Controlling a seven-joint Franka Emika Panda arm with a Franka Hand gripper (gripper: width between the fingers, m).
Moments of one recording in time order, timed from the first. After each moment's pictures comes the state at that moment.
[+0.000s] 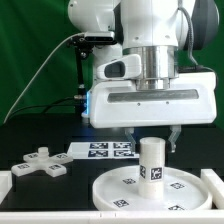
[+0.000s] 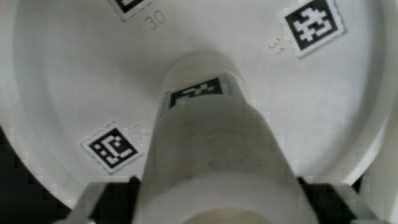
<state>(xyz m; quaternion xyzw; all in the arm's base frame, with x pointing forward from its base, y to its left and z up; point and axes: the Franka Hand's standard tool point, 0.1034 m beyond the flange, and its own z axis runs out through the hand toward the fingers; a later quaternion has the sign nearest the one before) 0.567 0.039 0.079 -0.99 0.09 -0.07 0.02</state>
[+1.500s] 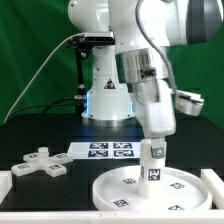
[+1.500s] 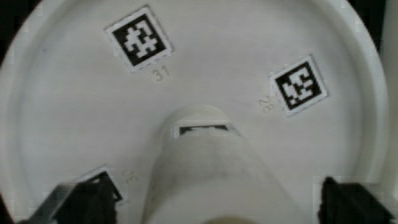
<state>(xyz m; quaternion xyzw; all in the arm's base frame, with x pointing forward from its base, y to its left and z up) 0.565 0.043 0.080 -0.78 0.62 0.00 0.09</state>
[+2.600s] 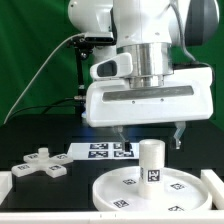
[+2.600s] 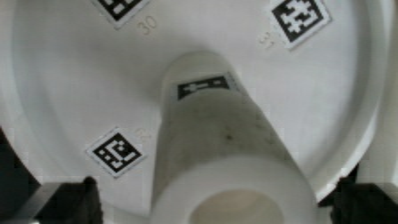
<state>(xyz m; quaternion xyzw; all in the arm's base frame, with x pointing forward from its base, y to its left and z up) 0.562 0.035 0.083 -1.00 0.03 -0.07 0.03</state>
